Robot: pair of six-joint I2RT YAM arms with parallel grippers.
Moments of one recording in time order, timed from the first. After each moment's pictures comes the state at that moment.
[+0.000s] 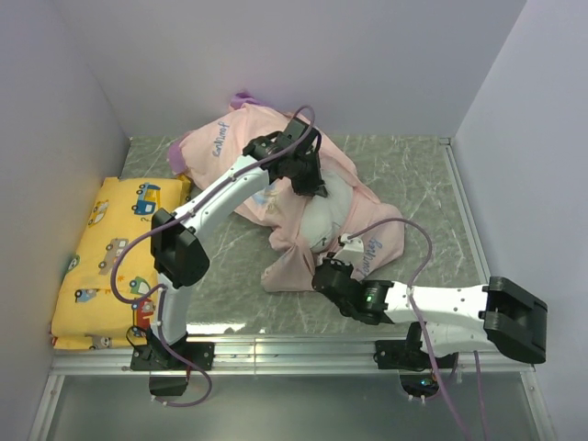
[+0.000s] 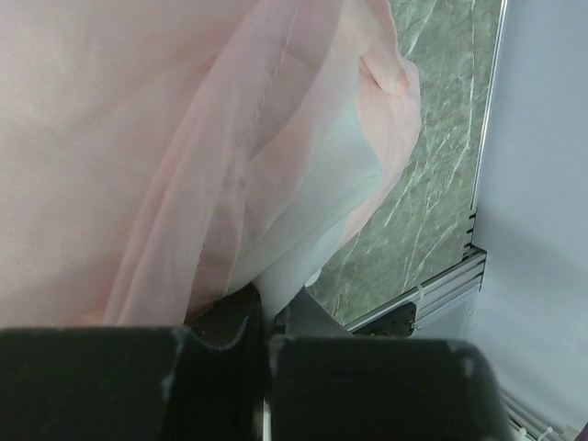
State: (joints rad) left arm -0.71 2.03 2.09 -0.91 0.13 -0.81; right arm 1.17 1.19 0.52 -0.06 0.73 1.03
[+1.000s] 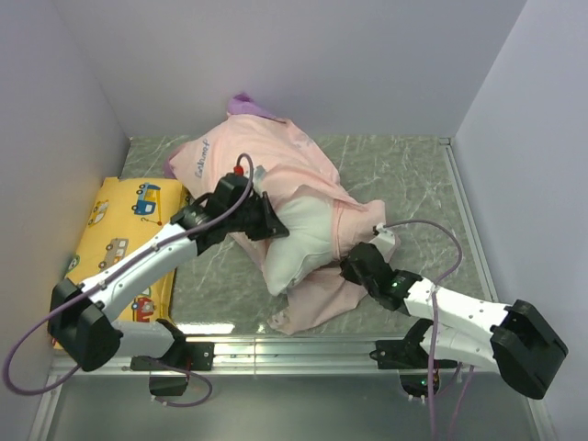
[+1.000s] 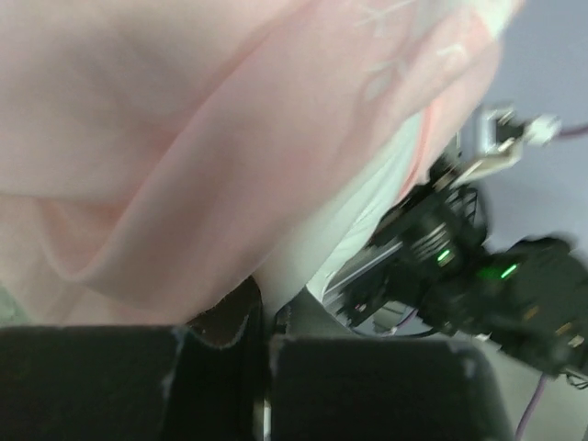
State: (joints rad) left arm -0.67 1.31 1.14 -0.47 0.22 -0.82; right arm 0.79 1.05 0.38 -0.09 0.45 1.01
